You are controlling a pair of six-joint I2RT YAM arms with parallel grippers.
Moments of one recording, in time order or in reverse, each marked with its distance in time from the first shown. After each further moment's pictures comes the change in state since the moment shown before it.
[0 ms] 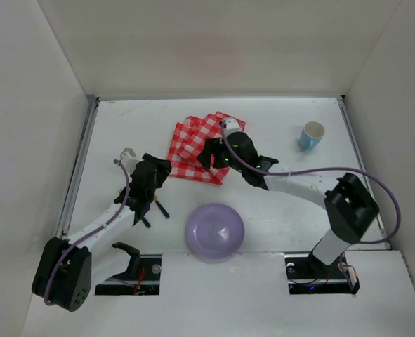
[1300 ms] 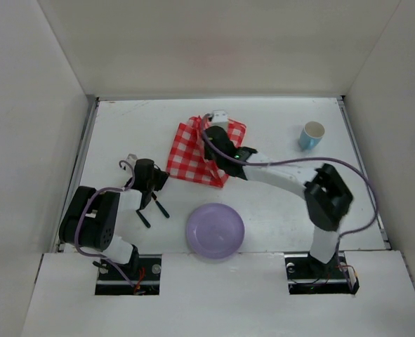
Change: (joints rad) left arm 0.222 0.468 -0.011 0.241 0.293 -0.083; right arm 0.090 0.364 0.491 -0.341 0.428 -0.116
